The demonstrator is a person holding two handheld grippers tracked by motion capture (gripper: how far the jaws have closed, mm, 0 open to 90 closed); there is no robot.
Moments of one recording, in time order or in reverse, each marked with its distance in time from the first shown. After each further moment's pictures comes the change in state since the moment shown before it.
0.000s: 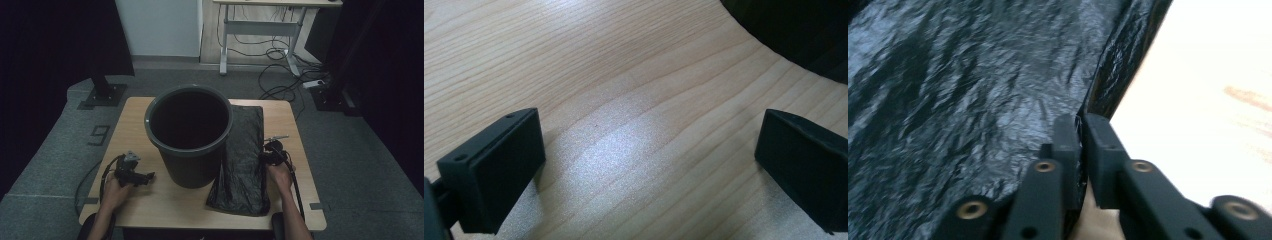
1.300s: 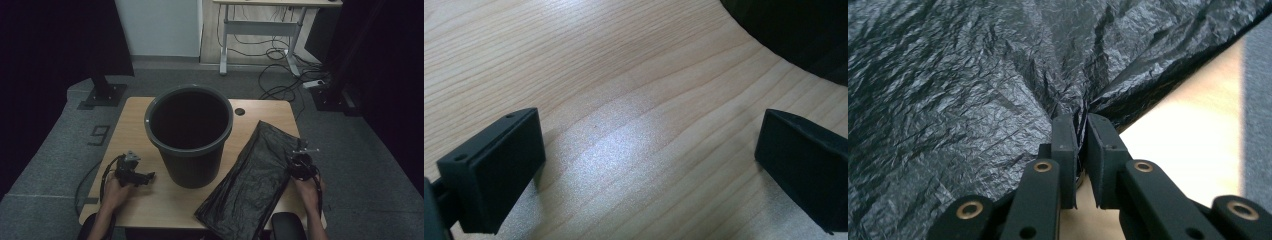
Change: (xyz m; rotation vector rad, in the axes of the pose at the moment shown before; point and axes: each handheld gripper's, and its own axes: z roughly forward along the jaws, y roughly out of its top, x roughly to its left) left arm -0.001 0.000 0.000 0.001 0.001 -0.004; right arm -0.054 -0.065 -0.057 0.022 -0.137 0.105
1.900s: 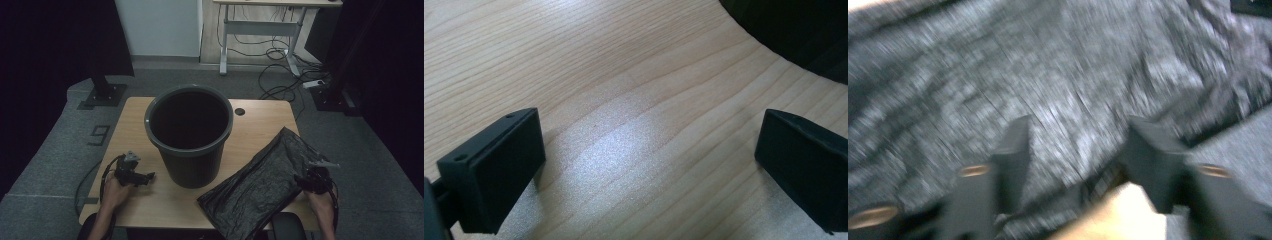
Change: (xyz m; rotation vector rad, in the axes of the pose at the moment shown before) left arm 0.001 0.000 -0.001 0.010 -0.011 0.008; right arm -0.014 -0.035 -0.039 -0.120 0.002 0.032
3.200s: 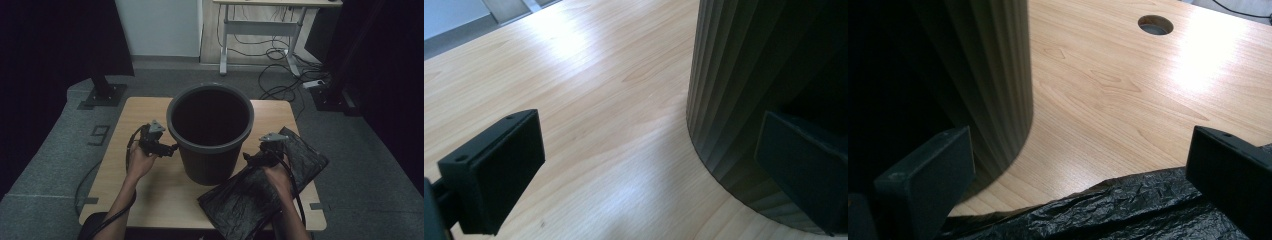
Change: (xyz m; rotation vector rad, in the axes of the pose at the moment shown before) left arm -0.042 0.131 0.004 -0.167 0.002 0.129; right arm 0.122 0.098 0.036 -0.163 0.247 -0.239
